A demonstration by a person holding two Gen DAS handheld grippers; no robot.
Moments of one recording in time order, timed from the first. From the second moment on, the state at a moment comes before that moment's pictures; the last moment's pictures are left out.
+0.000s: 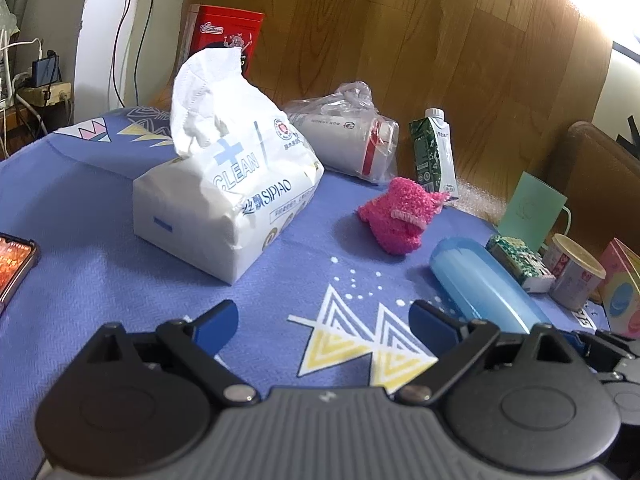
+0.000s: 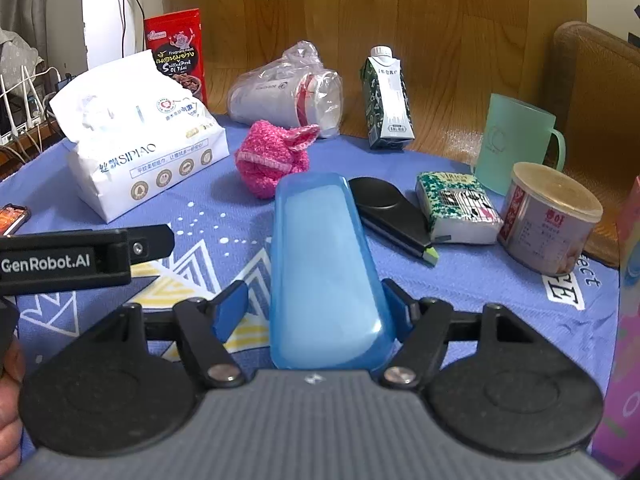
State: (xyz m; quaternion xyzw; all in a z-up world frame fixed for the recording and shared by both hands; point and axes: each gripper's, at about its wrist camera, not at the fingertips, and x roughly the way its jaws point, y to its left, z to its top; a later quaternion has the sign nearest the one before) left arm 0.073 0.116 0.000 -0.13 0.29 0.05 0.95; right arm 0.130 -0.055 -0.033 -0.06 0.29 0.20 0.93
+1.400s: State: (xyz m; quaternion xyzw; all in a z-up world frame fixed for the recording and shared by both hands) left arm 0.082 0.108 -0.002 -0.11 0.30 0.06 0.94; right arm 0.129 -0.053 -0.033 -0.06 0.29 0.20 0.93
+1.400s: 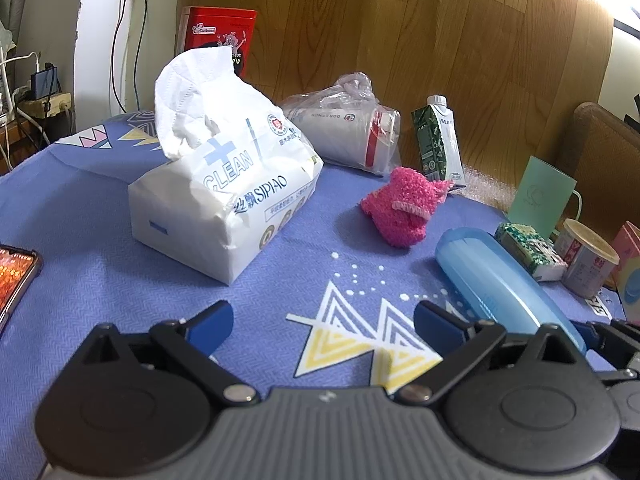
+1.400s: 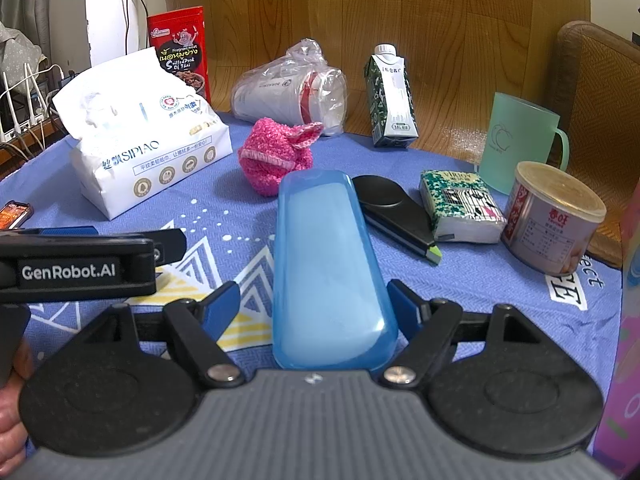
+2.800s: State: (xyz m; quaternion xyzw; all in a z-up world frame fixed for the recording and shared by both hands) left arm 0.044 -0.013 0.013 -0.11 0.36 -0.30 0.87; right arm -0.047 -0.197 -0.051 0.00 0.22 0.21 0.95
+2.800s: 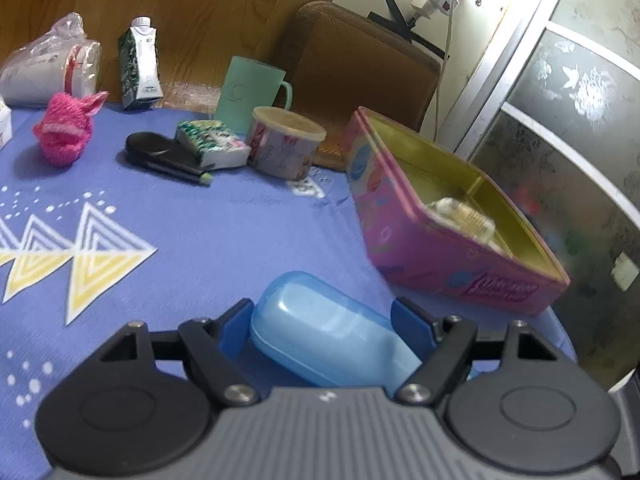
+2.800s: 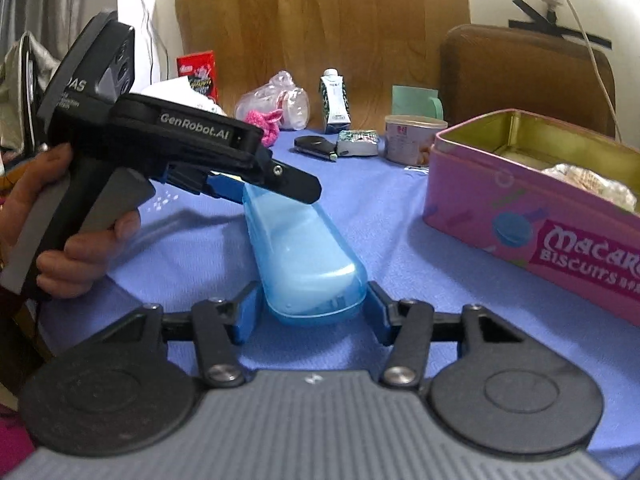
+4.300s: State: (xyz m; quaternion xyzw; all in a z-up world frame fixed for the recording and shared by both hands) left arm 0.101 0.099 0.000 -0.02 0.31 -0.06 0.95; right arm 0.070 -0.165 0.022 0.01 0.19 0.16 0.97
